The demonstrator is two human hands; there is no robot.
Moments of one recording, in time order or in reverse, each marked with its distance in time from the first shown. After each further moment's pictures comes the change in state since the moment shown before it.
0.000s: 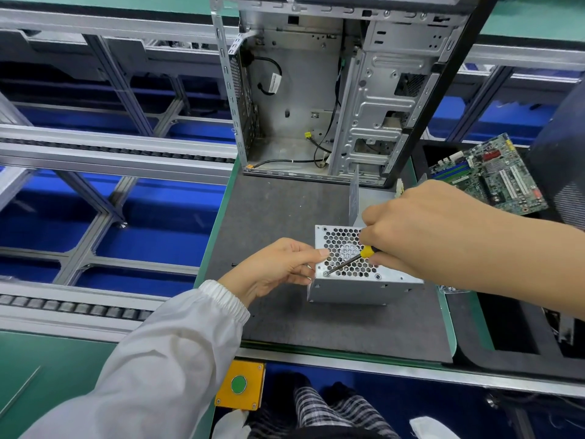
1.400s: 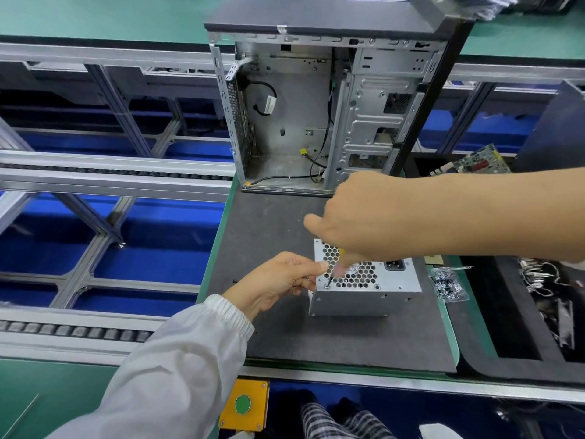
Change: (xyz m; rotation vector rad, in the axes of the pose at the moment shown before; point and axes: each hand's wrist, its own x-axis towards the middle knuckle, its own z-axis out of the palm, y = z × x) left_hand 0.000 0.001 -0.001 0.049 0.075 0.007; right_hand 0.049 0.008 -0.023 -0.187 -0.012 -0.172
